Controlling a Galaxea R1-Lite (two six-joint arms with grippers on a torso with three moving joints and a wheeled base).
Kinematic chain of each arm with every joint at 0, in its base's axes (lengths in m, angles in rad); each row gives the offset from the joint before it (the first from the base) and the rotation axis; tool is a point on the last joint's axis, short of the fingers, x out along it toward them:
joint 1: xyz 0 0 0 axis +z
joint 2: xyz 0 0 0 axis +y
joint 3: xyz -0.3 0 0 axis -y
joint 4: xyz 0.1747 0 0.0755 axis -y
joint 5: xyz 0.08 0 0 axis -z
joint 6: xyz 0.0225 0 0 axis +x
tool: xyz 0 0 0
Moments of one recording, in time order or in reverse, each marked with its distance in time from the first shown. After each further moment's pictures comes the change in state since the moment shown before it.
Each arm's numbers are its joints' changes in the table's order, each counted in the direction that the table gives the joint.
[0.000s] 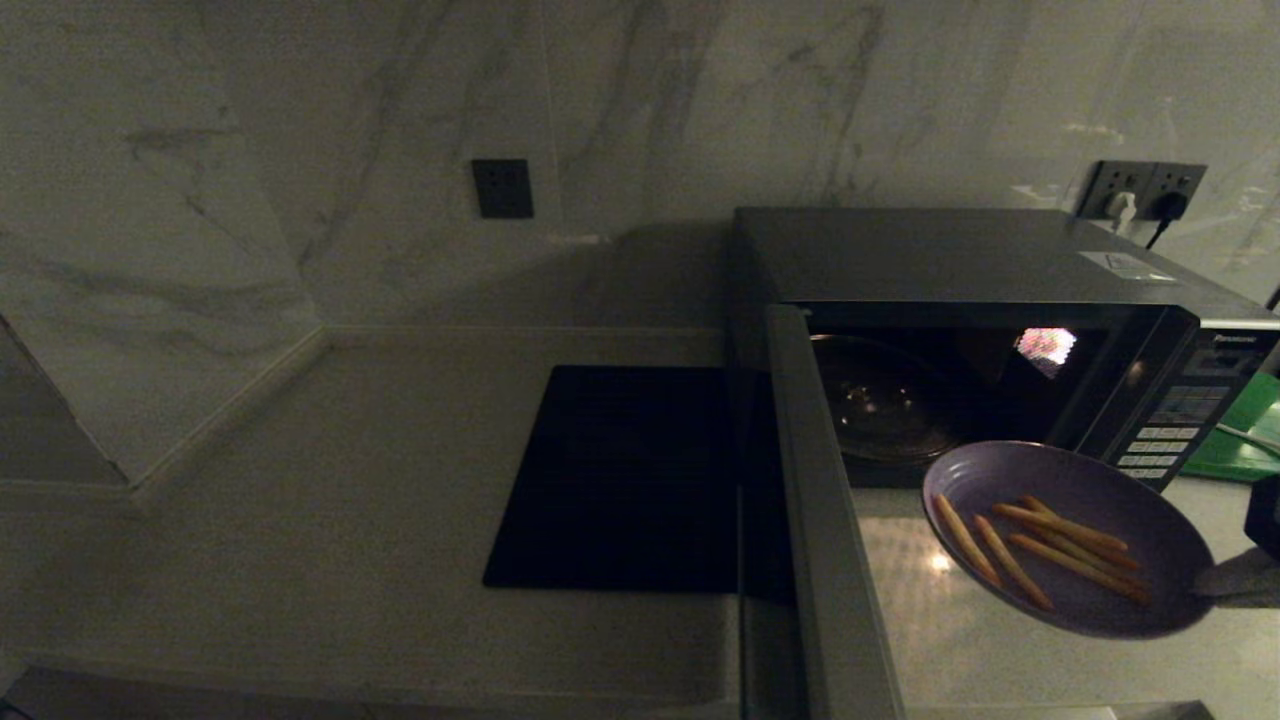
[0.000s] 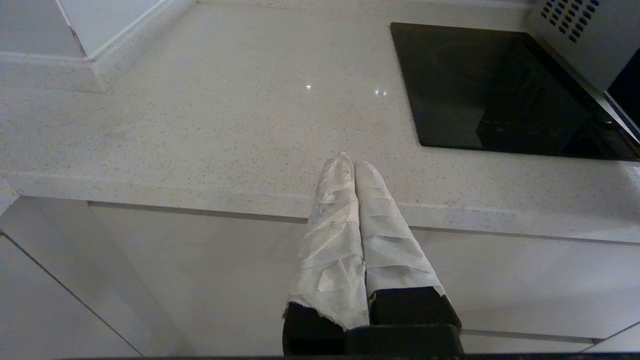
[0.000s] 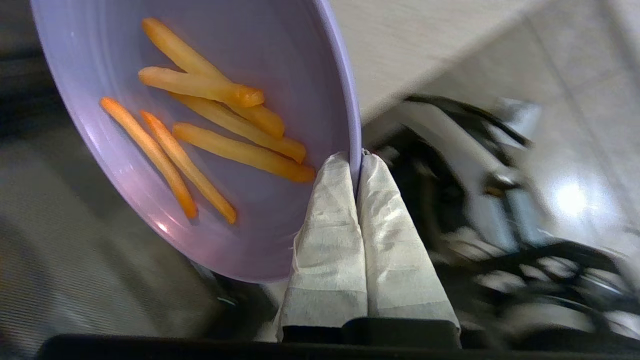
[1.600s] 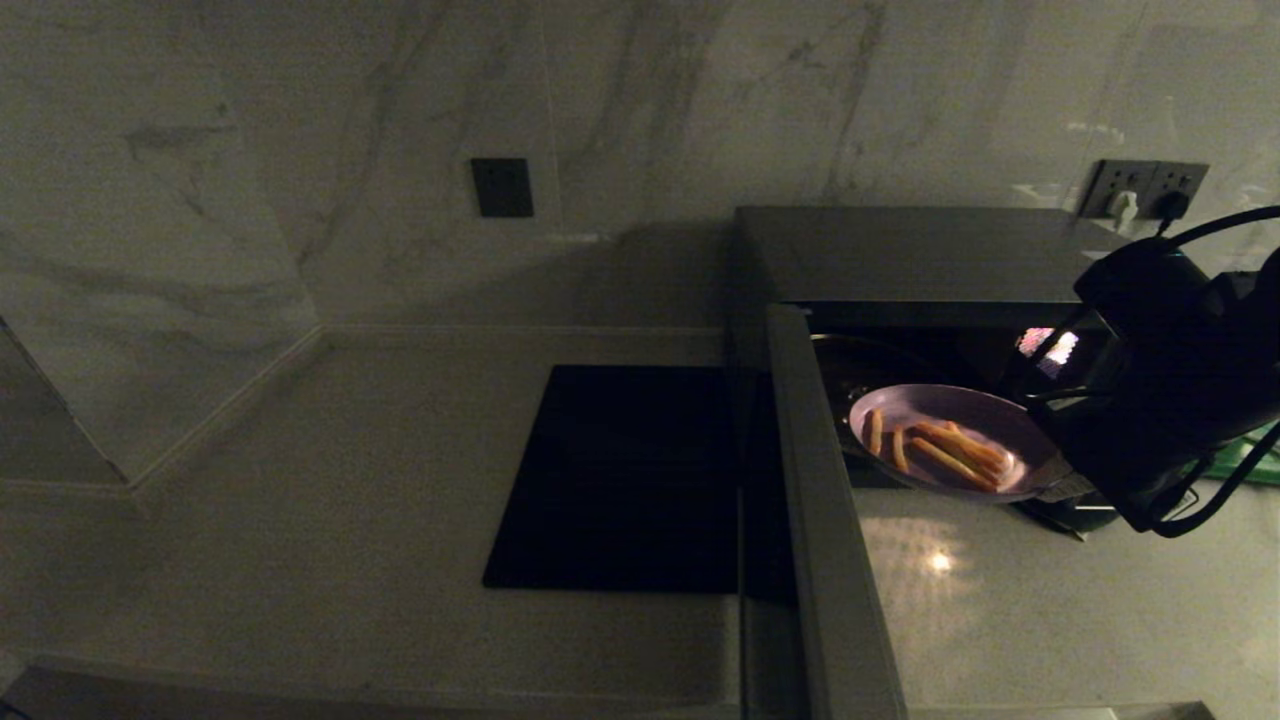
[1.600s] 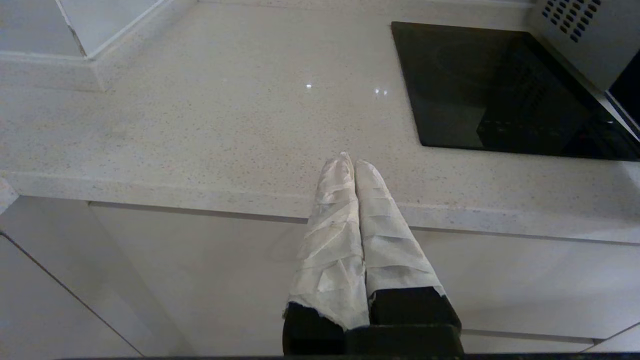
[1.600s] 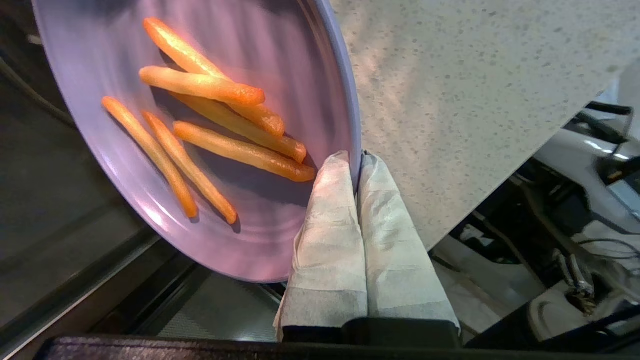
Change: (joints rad) left arm 0.001 0.000 0.000 0.000 0.001 0.000; right arm 0.360 0.336 0.362 -0.010 0.338 0.672
